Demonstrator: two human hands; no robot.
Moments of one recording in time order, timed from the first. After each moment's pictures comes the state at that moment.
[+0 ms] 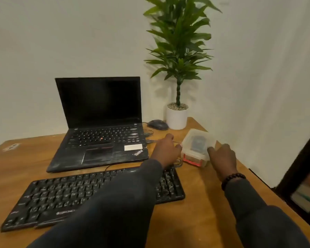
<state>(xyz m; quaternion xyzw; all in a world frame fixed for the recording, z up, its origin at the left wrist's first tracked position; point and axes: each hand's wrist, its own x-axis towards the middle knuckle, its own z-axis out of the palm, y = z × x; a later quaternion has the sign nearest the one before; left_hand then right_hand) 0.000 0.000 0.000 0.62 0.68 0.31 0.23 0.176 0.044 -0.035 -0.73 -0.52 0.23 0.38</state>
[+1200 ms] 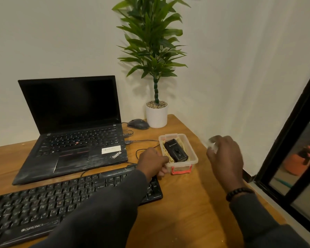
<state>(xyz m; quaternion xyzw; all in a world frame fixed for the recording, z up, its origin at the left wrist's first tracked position) 0.029 -0.010 -0.024 0.48 0.66 0.37 0.45 0.238 0.004 -0.021 -0.65 -0.65 -0.03 0.39</state>
